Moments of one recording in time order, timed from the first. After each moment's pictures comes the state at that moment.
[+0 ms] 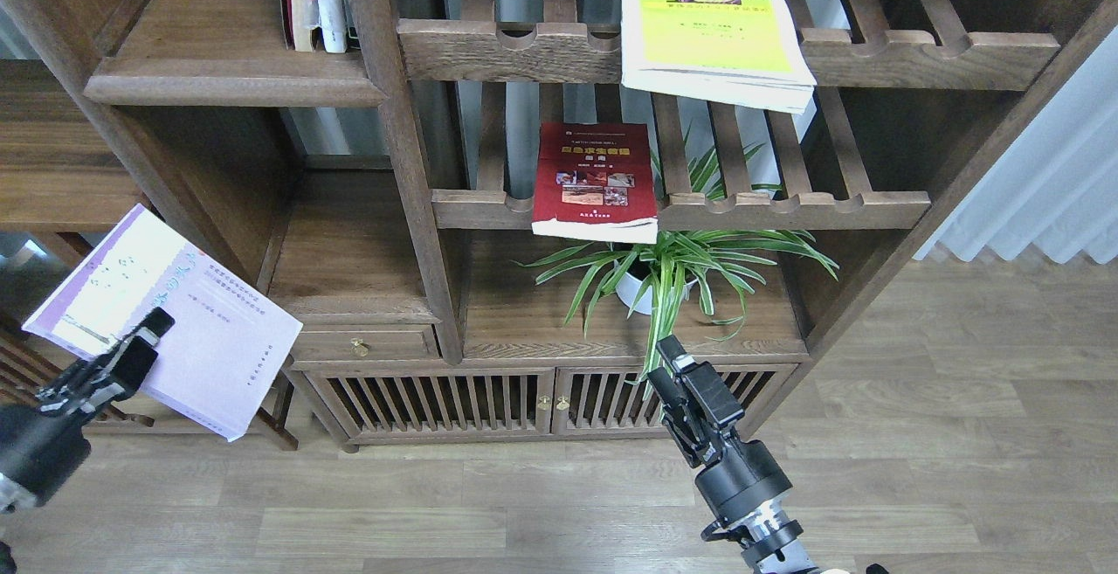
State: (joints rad) left arm 0.24 0.46 -1.59 -1.38 0.40 -0.49 0.11; right arm -0.20 -0.02 1.11 1.24 0.12 0.58 -0.03
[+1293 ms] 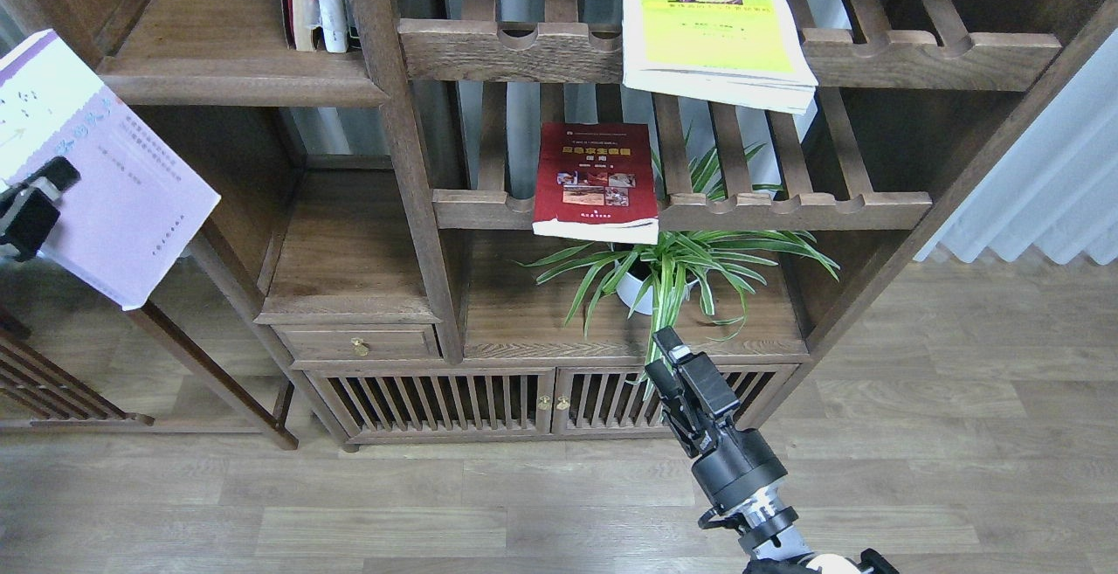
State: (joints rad) left arm -0.04 0.68 -1.60 -1.38 0.40 -0.49 0.13; right arm -0.18 -0.02 1.11 1.22 0.11 0.58 -0.03
